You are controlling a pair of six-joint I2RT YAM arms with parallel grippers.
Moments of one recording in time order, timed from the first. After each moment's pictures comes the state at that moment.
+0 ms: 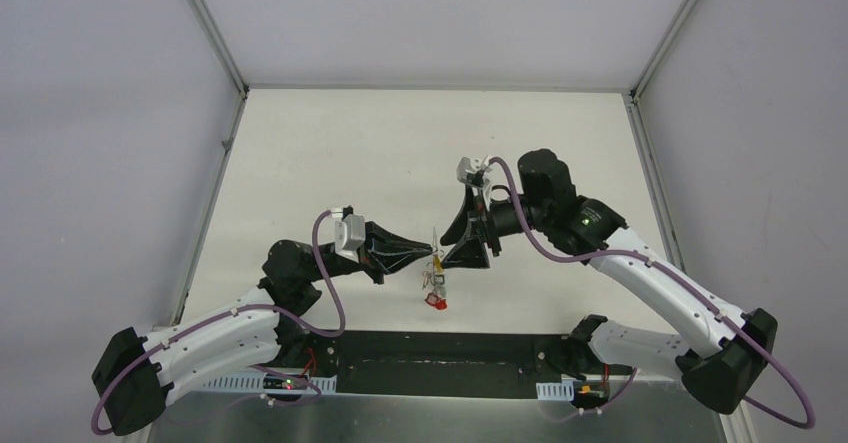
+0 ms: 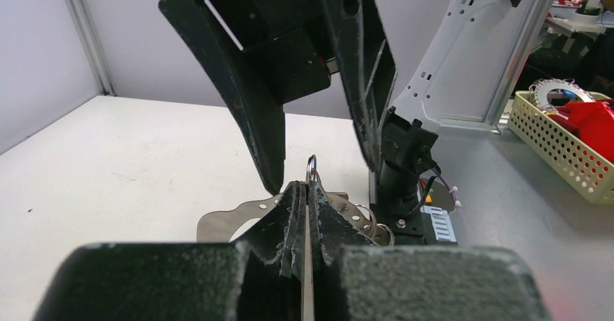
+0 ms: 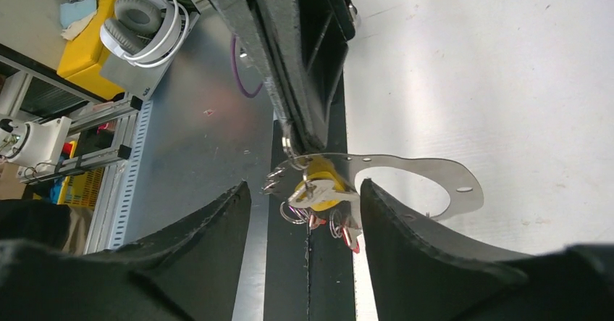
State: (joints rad) left arm -0.86 0.72 0.31 0.87 0.53 -0.29; right arm 0.76 1.09 1.02 -0.40 -0.92 0.09
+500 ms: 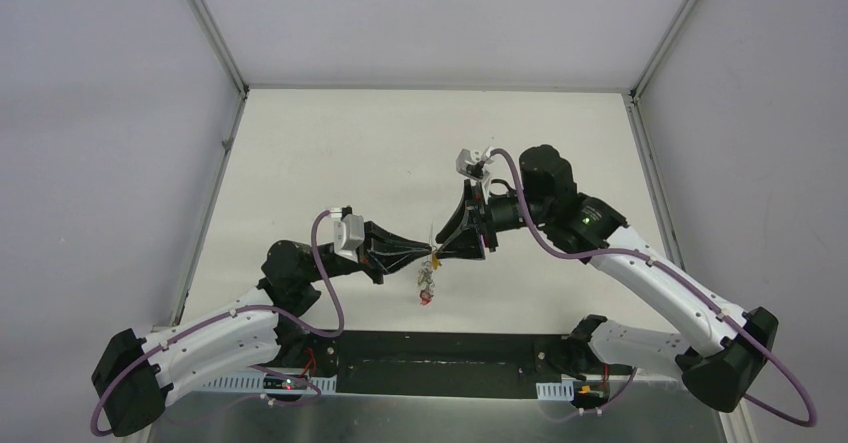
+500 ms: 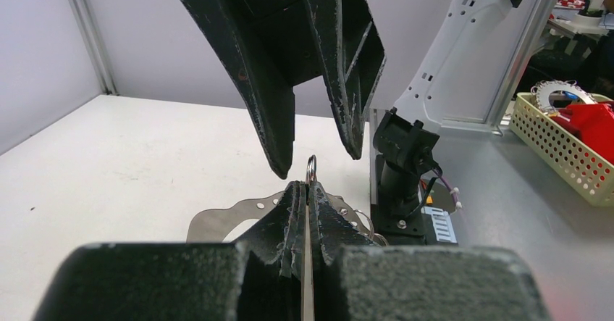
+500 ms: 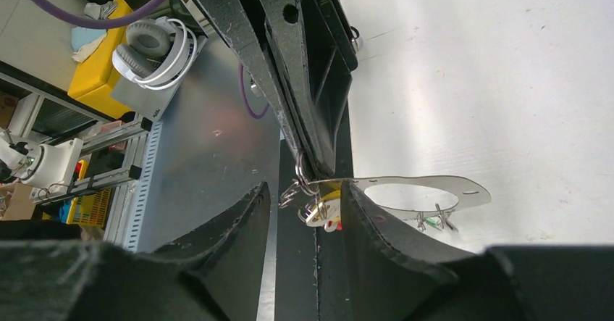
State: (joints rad) left arm -0.86 0.71 0.31 0.86 0.53 -0.29; right arm 0.77 1.08 1.05 -0.35 -0.90 0.17
